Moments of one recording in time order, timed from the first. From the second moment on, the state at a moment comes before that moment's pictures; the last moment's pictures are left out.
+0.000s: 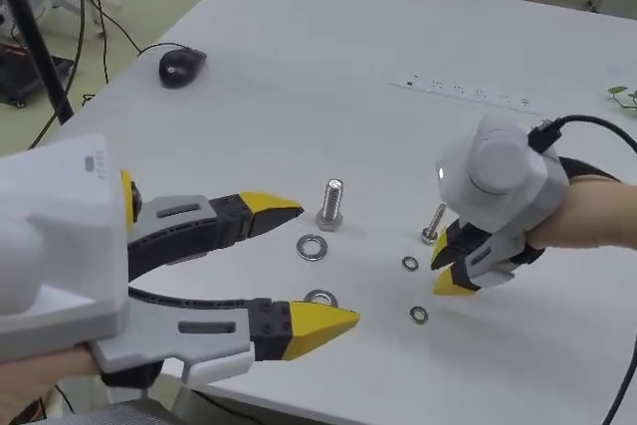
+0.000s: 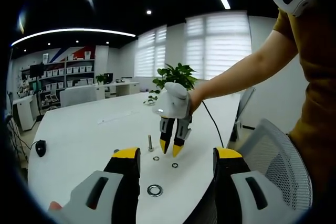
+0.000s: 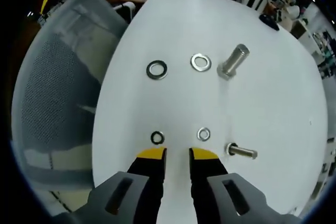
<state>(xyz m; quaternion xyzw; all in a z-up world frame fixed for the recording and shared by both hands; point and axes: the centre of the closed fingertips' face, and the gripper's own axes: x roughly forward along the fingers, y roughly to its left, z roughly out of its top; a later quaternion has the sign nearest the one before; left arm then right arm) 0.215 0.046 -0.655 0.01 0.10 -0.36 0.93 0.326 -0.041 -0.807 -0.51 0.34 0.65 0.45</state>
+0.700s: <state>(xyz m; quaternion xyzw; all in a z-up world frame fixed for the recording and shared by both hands) 0.209 0.045 -0.648 0.02 0.09 -0.36 0.93 0.307 -0.039 -0.826 -0.51 0.34 0.65 0.44</state>
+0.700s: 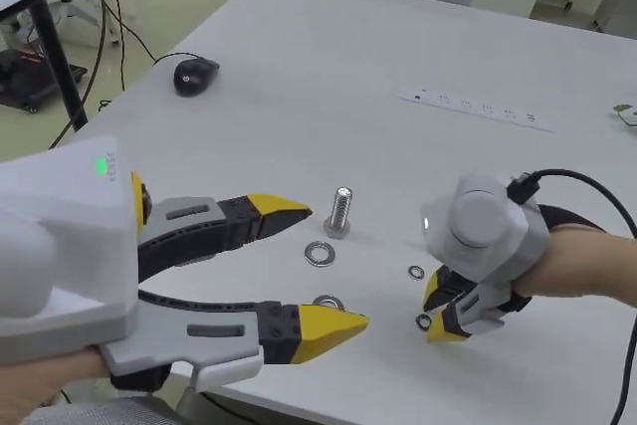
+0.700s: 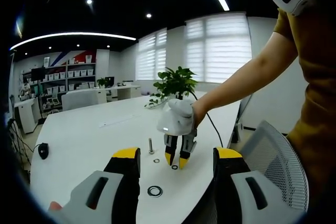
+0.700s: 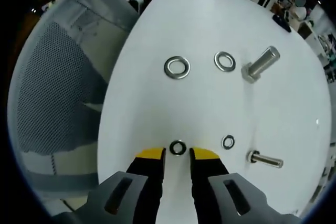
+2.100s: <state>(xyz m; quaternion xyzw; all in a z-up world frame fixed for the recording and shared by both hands) 0.210 0.041 -0.654 0.02 0.10 -0.36 0.93 0.339 -0.052 -0.802 -0.51 0.35 0.63 0.47</state>
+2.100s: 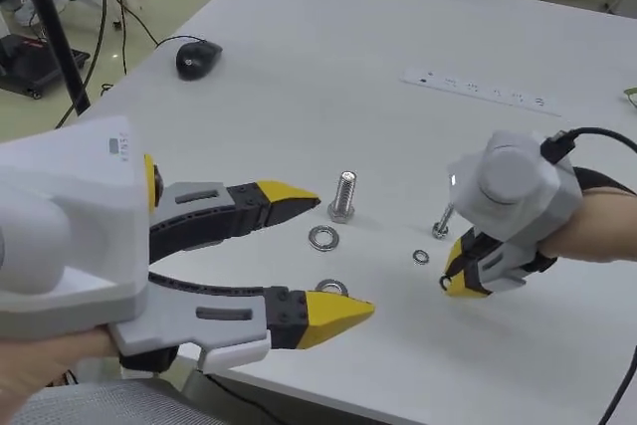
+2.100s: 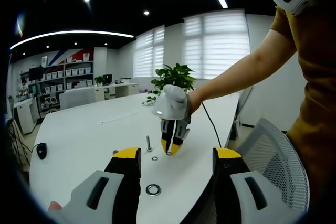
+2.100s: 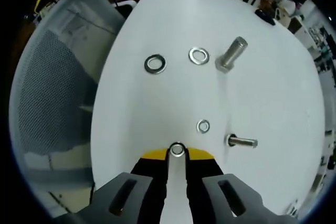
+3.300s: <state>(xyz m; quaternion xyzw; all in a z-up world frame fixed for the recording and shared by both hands) 0.215 0.045 -0.657 0.01 0.11 -0.36 0.93 0.405 -0.027 -0.760 -0.52 0.32 0.60 0.51</state>
